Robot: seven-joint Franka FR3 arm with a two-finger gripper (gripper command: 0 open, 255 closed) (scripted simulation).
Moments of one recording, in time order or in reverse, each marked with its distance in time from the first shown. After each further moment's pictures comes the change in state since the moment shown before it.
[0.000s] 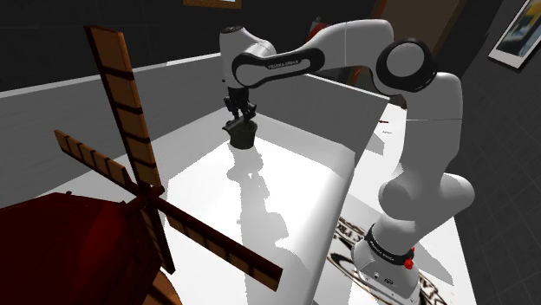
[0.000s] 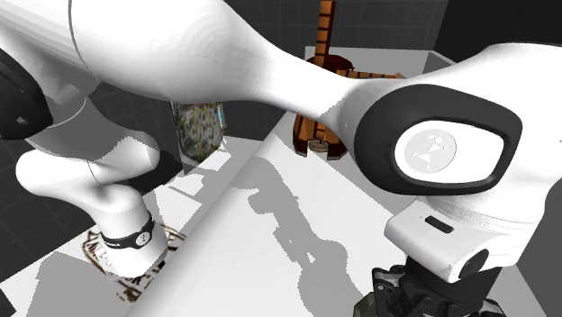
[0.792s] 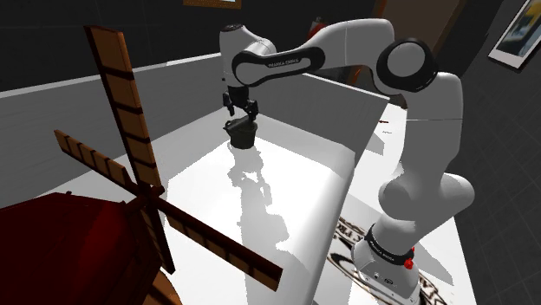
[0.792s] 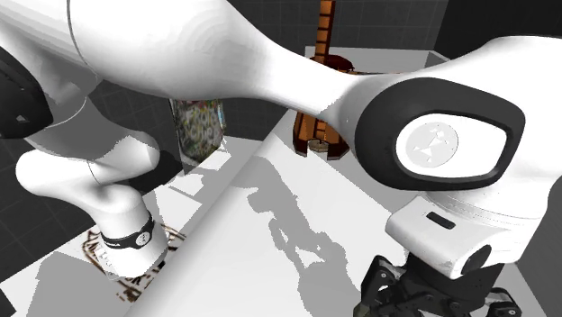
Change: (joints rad) arm 0.000 -0.004 0.002 0.007 0.004 -0.009 -0.003
